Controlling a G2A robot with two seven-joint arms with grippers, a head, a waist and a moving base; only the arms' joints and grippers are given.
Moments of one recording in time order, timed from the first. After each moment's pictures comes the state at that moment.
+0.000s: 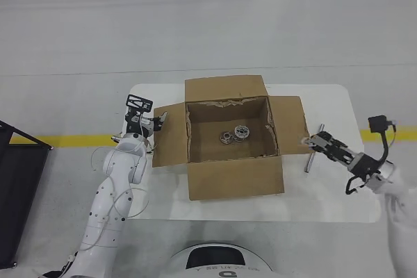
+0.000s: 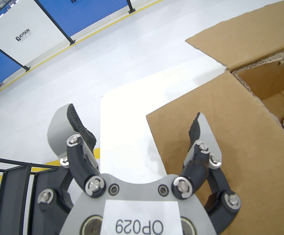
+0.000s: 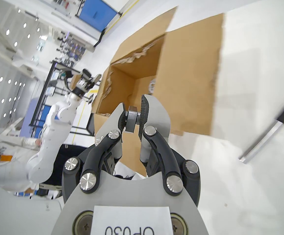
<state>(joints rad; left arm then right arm) 1.36 -1.40 -1.40 -1.56 1.68 -0.03 -0.28 -1.73 -1.08 1.92 -1.96 -0.03 -0.26 1.01</state>
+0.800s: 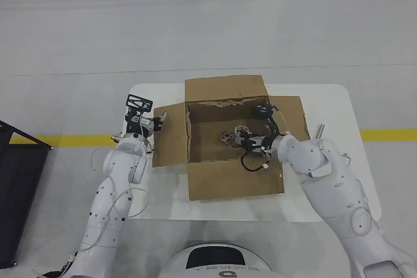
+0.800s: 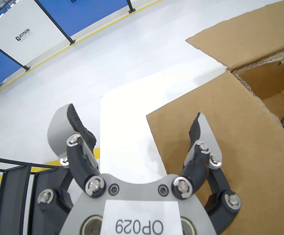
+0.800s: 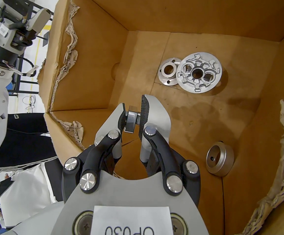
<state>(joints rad) 1.36 -1.40 -1.40 -1.56 1.68 -0.03 -0.28 -1.25 -1.12 1.19 -1.70 -0.55 0.05 0.91</state>
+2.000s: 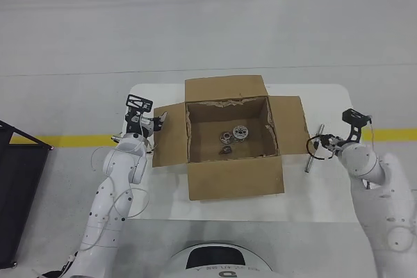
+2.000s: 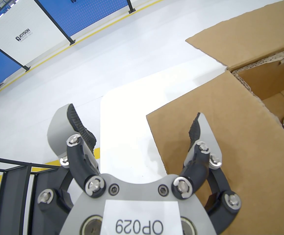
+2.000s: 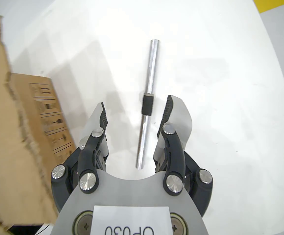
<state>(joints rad) 1.36 -1.40 -1.40 -1.56 1.68 -0.03 -0.28 -1.41 -1.05 1.60 -1.55 -0.85 0.33 0.82</state>
